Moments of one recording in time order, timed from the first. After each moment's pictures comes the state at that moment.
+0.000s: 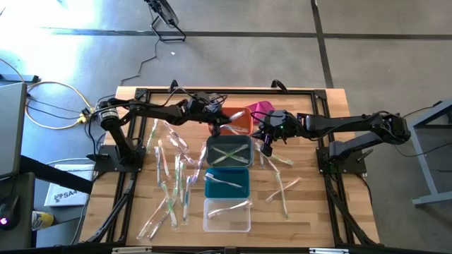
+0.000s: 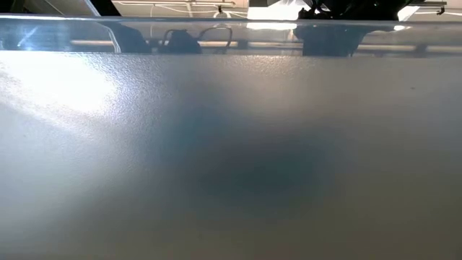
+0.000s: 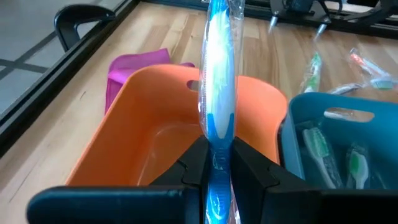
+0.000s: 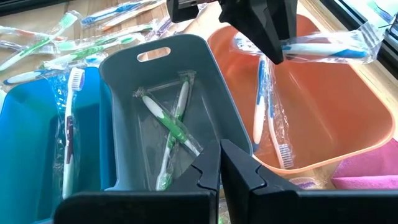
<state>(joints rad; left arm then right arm) 0.44 1.71 0.90 0.40 0.29 0.07 -0.16 1.25 0.80 -0.20 0.00 0.15</state>
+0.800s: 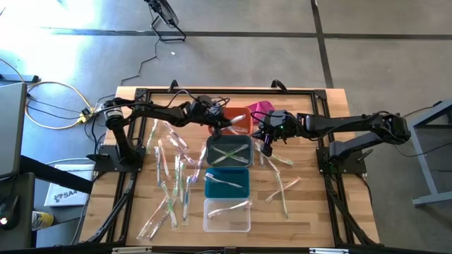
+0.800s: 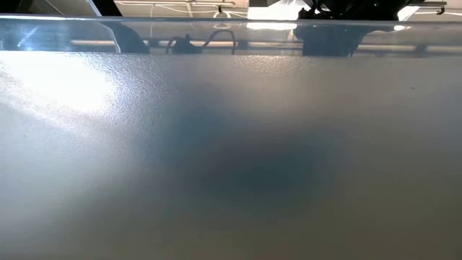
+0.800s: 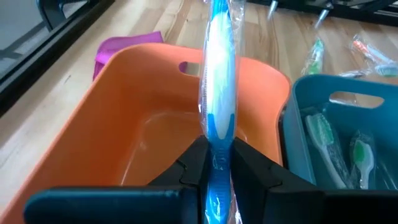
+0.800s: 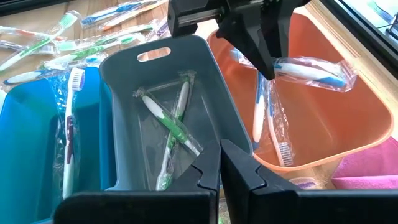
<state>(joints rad) 0.42 1.77 0.90 0.42 0.29 0.06 -0.16 1.25 0.80 -0.20 0.00 0.15</state>
